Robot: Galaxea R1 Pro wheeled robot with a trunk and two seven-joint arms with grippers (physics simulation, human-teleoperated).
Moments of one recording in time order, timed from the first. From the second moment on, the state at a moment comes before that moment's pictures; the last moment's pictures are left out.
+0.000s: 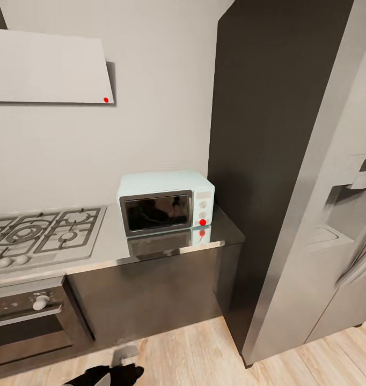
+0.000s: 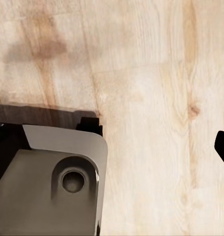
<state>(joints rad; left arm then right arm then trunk) -0.57 -0.01 -0.36 -0.02 0.57 0.12 -0.15 -0.35 -0.09 -0.19 0.03 0.29 0.03 0.05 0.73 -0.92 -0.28</state>
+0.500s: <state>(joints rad) -0.23 0.03 -0.36 0.00 0.74 -0.02 -0.13 -0.35 -0.09 -0.19 0.03 0.29 0.04 0.05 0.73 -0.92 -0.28</state>
